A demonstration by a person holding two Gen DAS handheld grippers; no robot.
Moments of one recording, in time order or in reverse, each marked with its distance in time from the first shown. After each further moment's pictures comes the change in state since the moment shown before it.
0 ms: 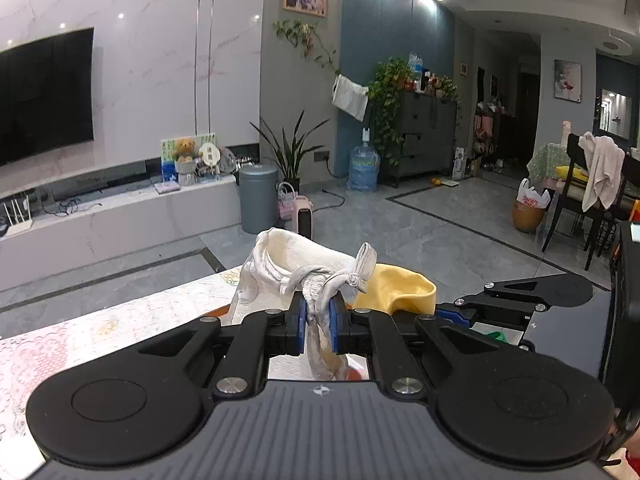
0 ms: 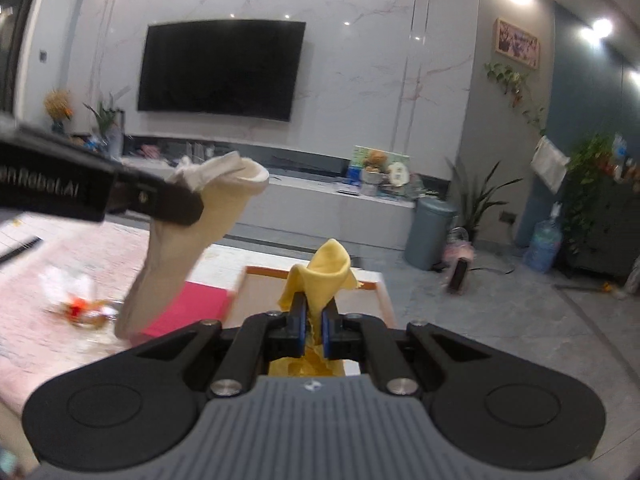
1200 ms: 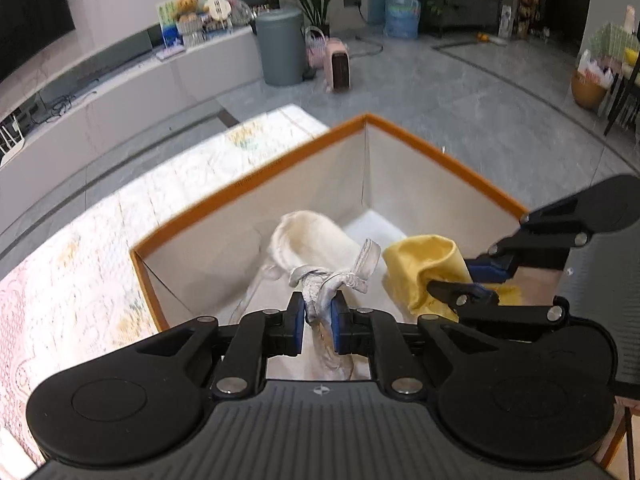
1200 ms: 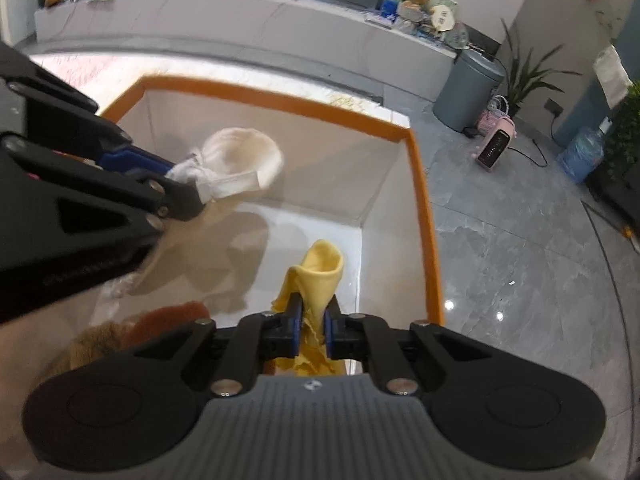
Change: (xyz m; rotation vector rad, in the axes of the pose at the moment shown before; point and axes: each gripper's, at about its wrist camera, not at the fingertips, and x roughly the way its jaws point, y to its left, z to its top) left arm 0.179 0.039 -0.066 0.046 0.477 0.109; right arm 0.253 -0.030 -0.038 -0.129 0.549 0.078
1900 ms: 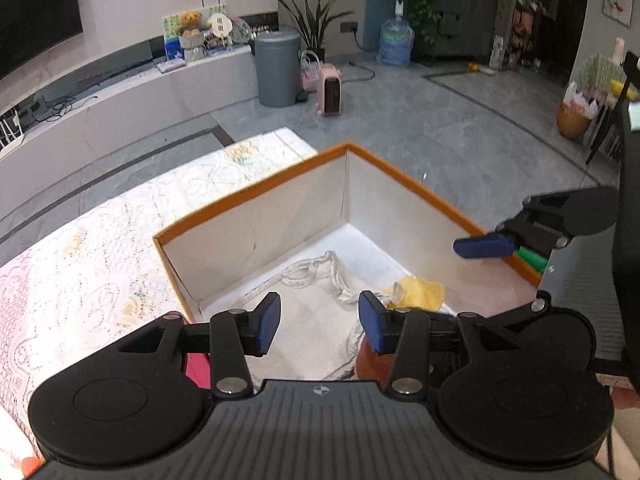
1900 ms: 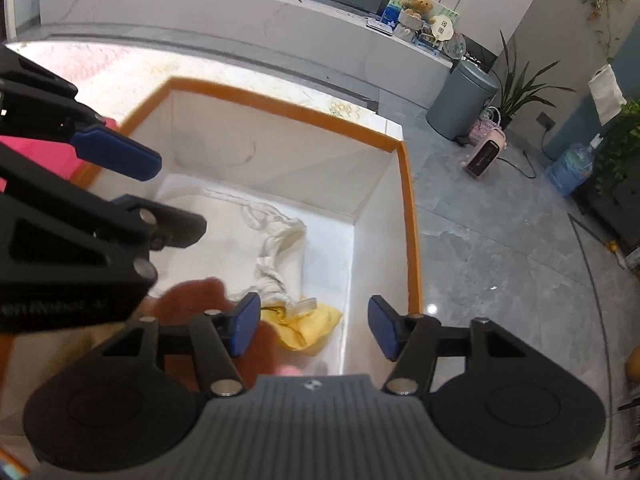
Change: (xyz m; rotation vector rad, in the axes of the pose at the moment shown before) left arm -0.056 0.004 -0.008 -0.064 -0.093 -0.057; right arm -0.036 0.006 -0.006 -0.028 -0.012 -0.031
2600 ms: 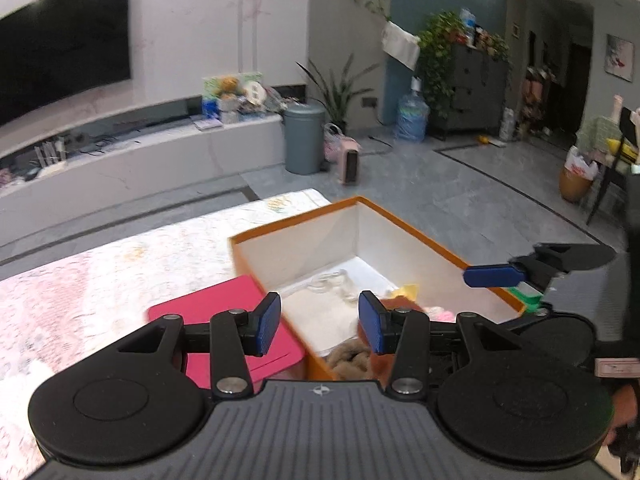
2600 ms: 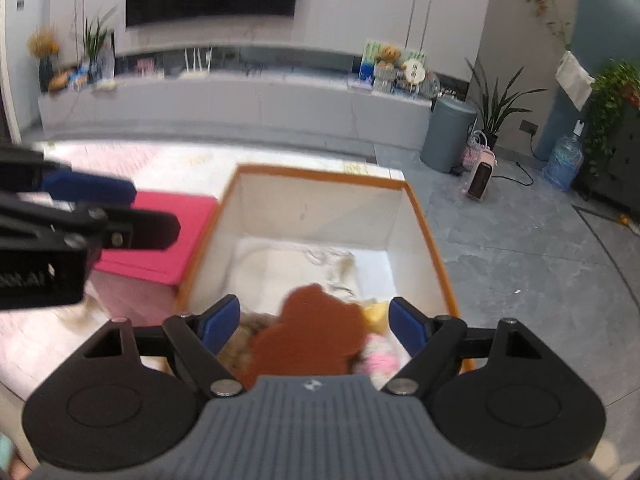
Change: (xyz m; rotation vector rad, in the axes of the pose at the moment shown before) left arm -0.106 -0.004 -0.060 -0.068 -0.236 0.073; right arm -0.106 0.047 -0.046 0.215 -0.239 0.054
